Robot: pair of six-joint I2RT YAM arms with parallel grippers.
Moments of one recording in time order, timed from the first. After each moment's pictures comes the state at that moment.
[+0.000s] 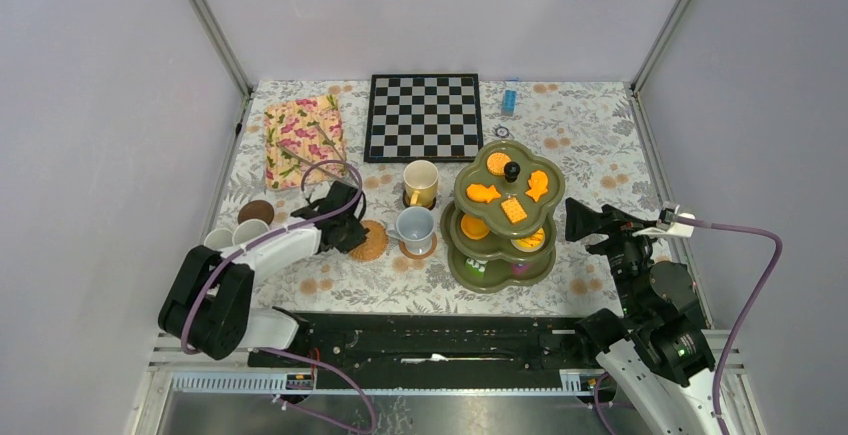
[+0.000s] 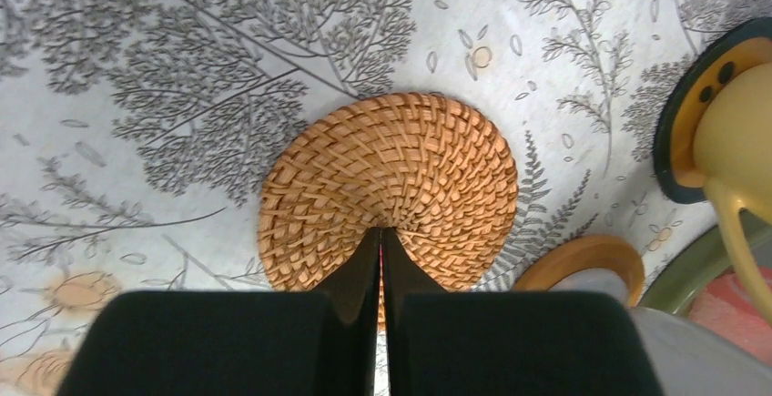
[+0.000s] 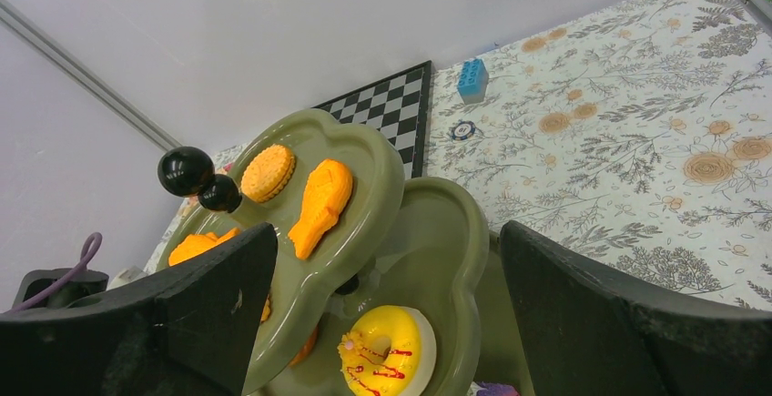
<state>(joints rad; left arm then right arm) -0.44 1.35 0.63 -0.36 -0.19 -1.06 0.46 0.13 0.59 -0.41 0.35 0.48</state>
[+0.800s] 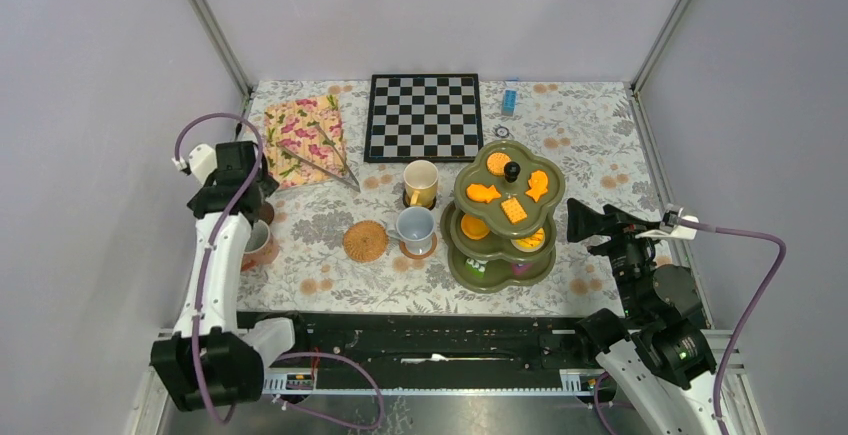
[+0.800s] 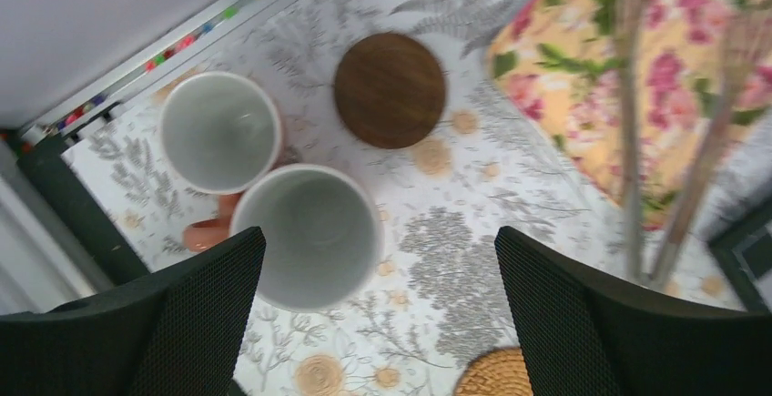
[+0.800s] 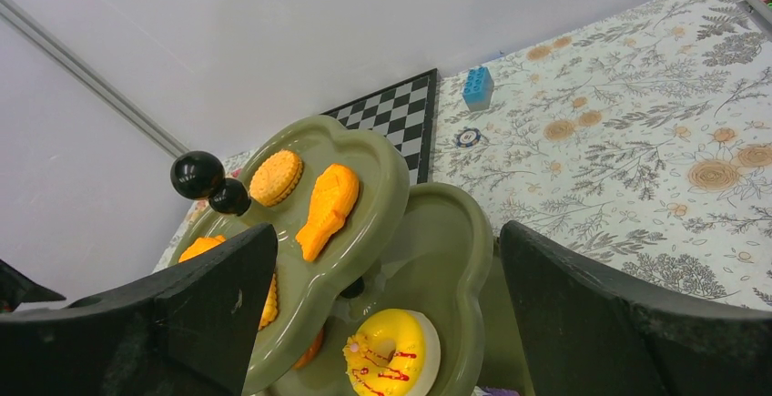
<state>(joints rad) 0.09 1.05 1.01 -0.81 -0.52 -0.71 0.46 0.12 0.59 -0.40 0.35 0.48</state>
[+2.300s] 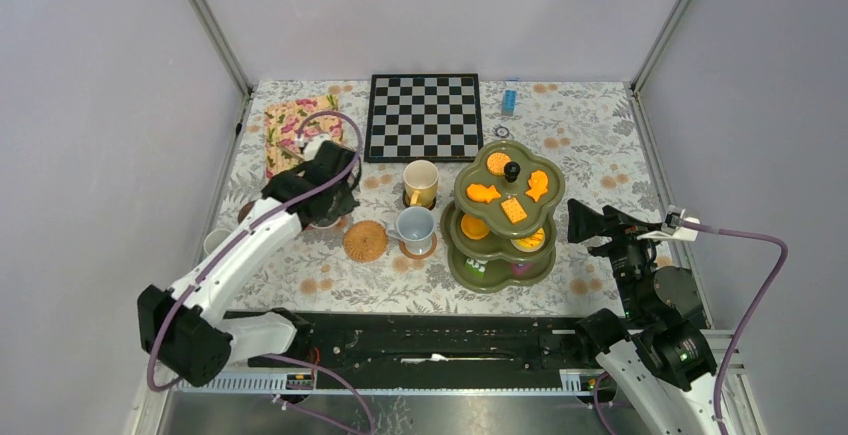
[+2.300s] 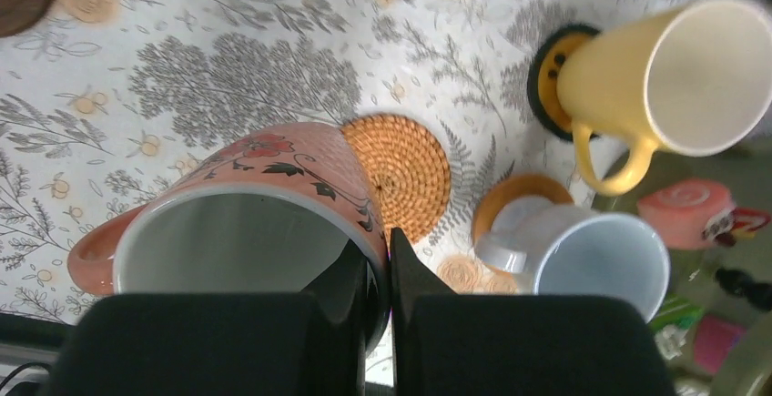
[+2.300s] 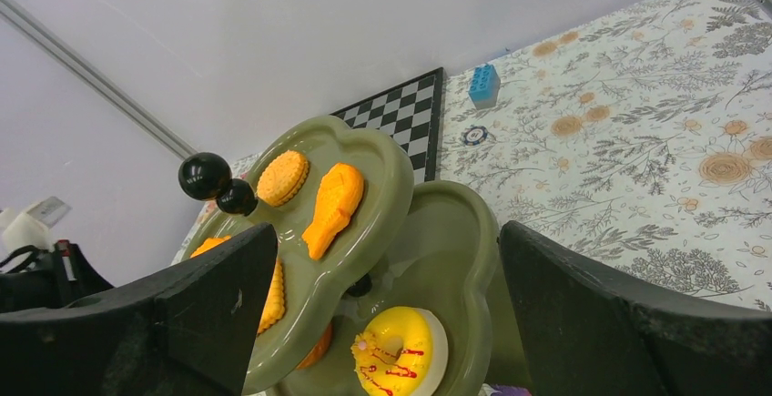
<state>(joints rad) -0.47 1.18 1.07 -0.88 -0.36 -0.76 0.46 0.11 0.59 -0.41 0.35 0.51</state>
